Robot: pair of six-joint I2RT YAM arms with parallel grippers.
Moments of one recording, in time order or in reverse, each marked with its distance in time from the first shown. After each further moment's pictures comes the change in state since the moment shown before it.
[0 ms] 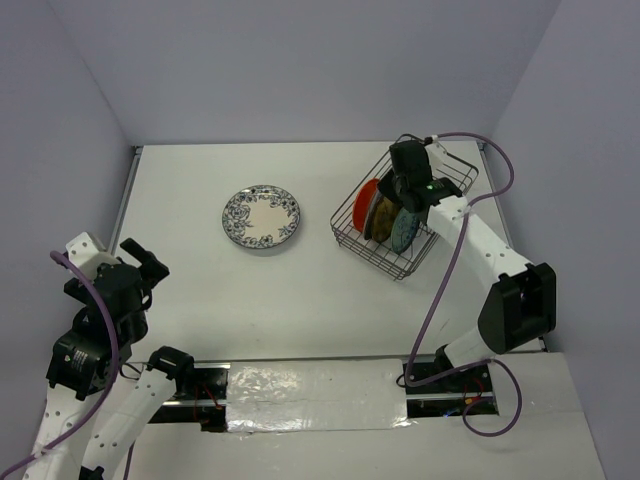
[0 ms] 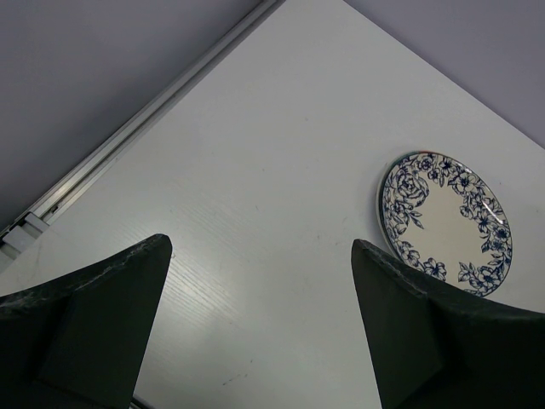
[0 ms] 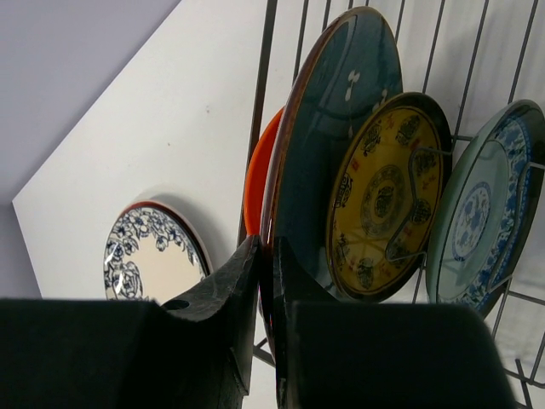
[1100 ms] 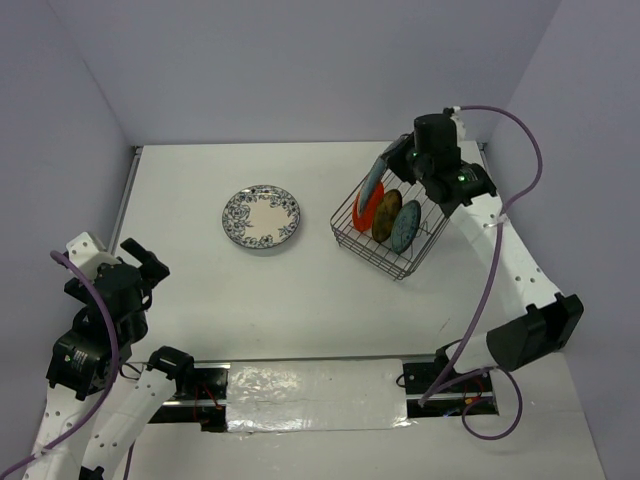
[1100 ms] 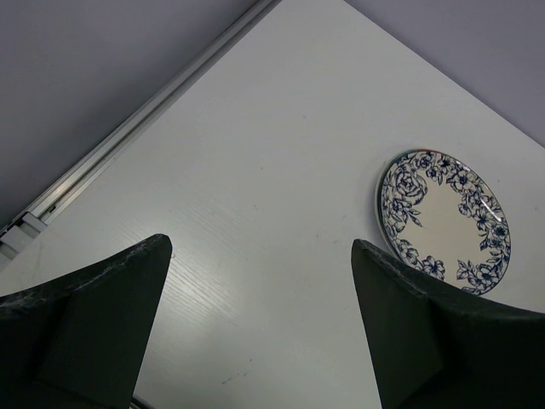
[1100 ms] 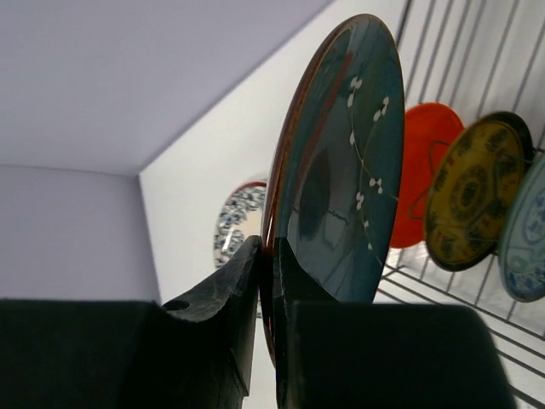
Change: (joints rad) left arm 0.000 0.000 0.000 0.000 0.006 0.001; right arm -0.011 -0.094 0.225 -0.154 -0.114 0.013
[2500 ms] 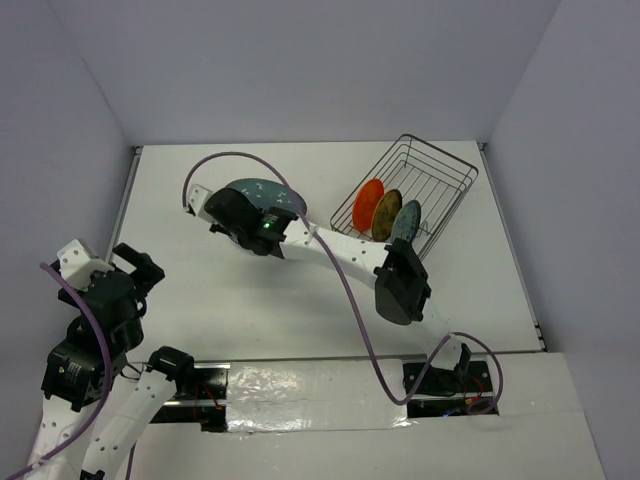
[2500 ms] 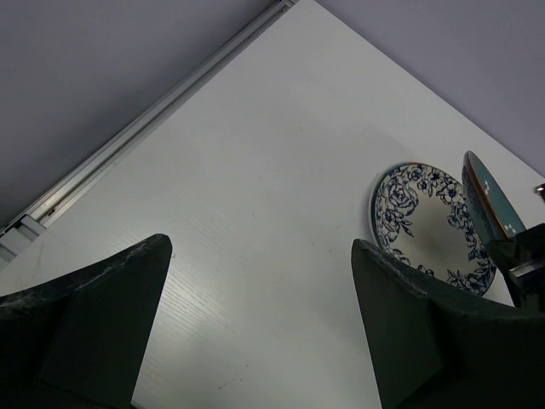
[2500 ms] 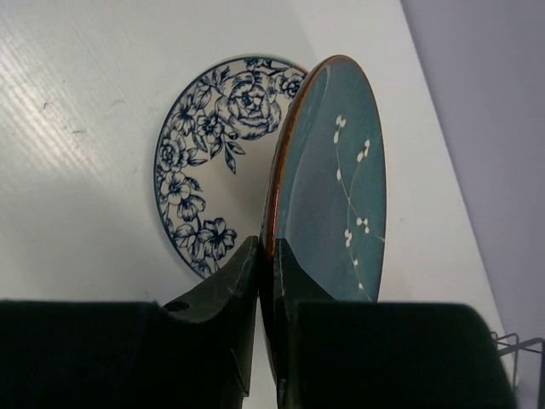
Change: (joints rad) left arm 0.000 -0.050 0.000 -0.001 -0.015 -0.004; right arm 0.734 0.764 0.534 0.084 0.251 -1.339
